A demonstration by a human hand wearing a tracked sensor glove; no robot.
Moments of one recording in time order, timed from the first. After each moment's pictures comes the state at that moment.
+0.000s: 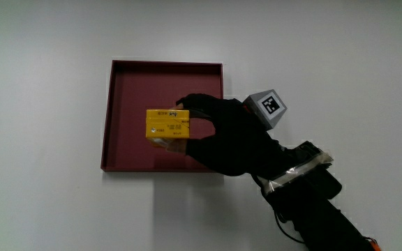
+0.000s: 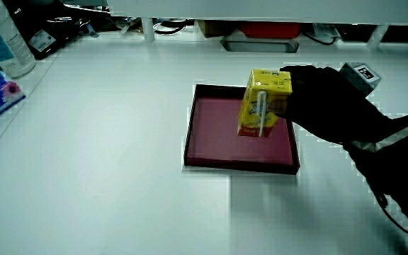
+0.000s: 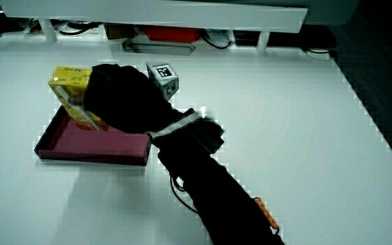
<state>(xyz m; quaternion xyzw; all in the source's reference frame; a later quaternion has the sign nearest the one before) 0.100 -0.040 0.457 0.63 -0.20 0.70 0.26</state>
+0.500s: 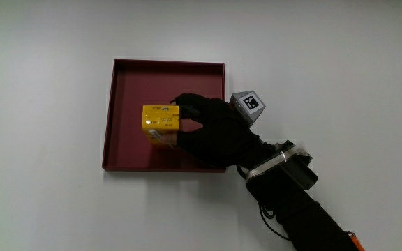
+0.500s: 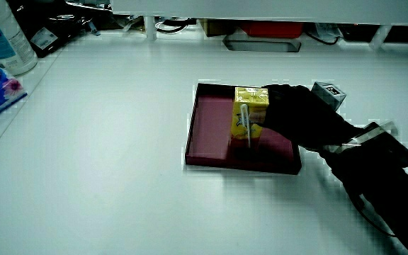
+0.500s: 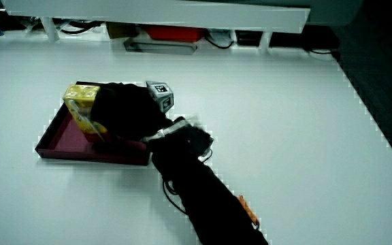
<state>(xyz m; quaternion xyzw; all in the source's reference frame) 0.082 -0.044 0.525 0.60 -0.14 0.72 0.32</state>
